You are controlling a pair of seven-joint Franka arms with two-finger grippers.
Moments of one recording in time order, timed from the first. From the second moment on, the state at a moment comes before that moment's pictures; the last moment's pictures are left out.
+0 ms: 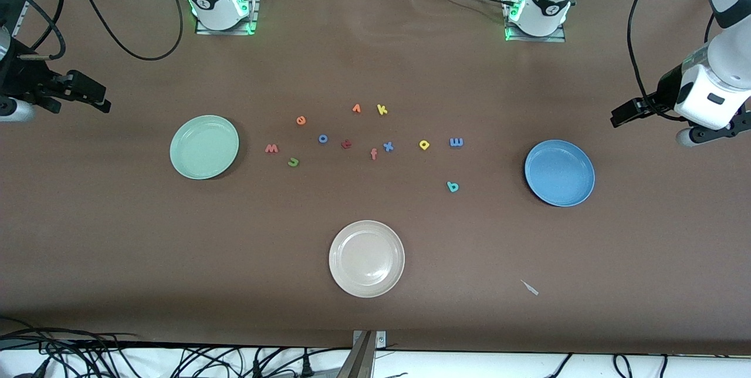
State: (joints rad) left arm 0.22 0.02 -0.24 -1.75 0.01 1.67 -0.32; right arm -0.01 0.02 0.00 -1.63 0.03 1.65 -0.01
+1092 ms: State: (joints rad) left arm 0.22 0.02 -0.24 -1.75 0.01 1.67 -0.32; right arm 0.02 0.03 0.00 -1.63 0.03 1.65 -0.01
